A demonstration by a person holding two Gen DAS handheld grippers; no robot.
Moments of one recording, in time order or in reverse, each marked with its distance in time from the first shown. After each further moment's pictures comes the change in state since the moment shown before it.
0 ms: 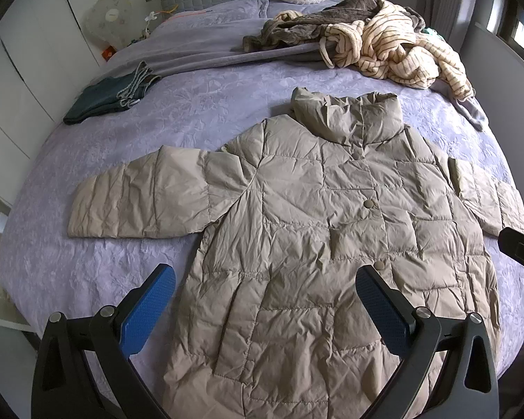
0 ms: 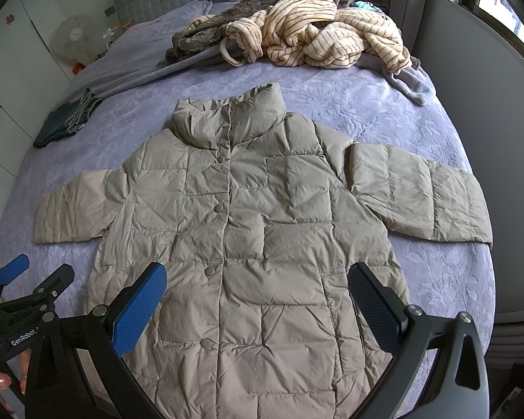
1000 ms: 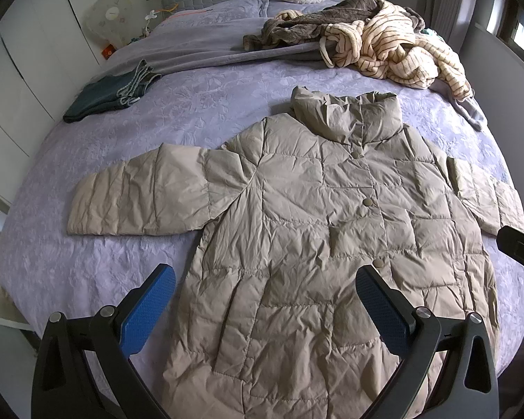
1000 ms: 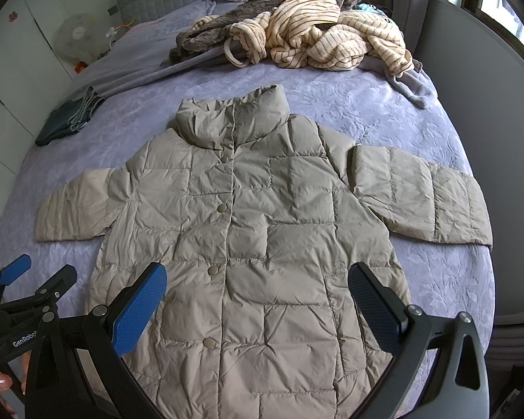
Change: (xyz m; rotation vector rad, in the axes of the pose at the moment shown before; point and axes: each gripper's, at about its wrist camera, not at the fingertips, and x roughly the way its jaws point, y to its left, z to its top) left arm -0.001 0.000 0.000 0.000 0.000 -0.001; right arm -0.003 0.003 0.001 -0.001 -0.001 0.002
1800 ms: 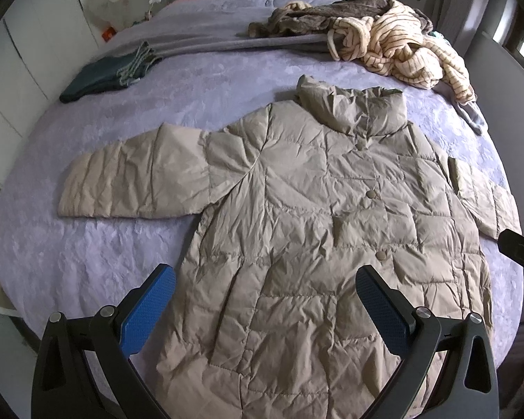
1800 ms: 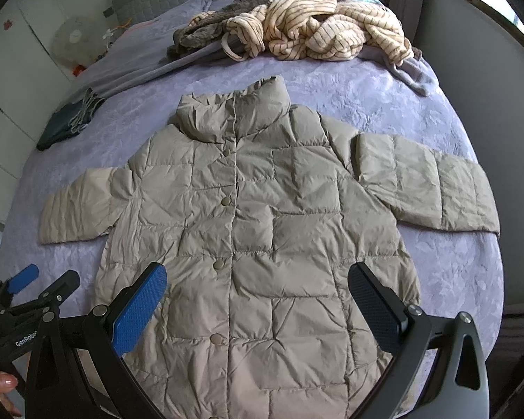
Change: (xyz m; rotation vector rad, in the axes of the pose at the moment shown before) left arm 0.008 0.012 -0.007 -0.048 0.041 -0.034; right arm 0.005 0.007 -0.004 0.037 0.025 0.028
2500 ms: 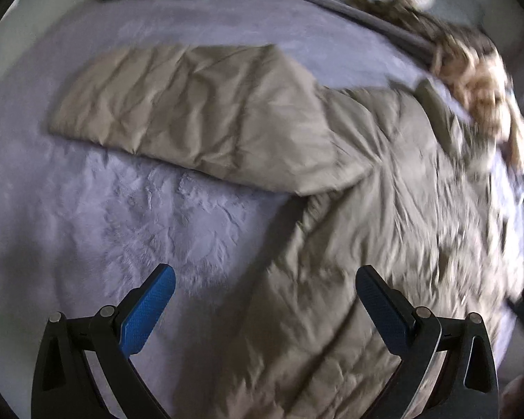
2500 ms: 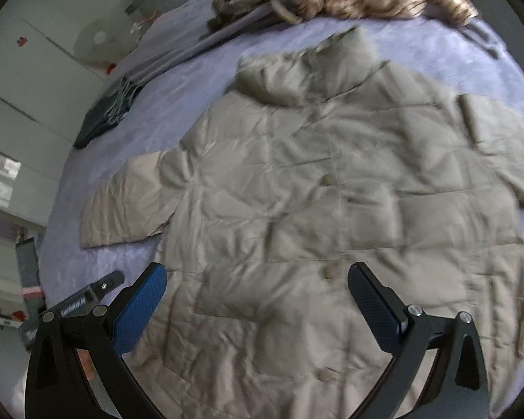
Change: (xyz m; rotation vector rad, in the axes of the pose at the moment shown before) left arm 0.132 0.173 -0.009 -0.360 0.114 -0.136; right arm 0.104 0.068 -0.007 0.038 0.086 0.266
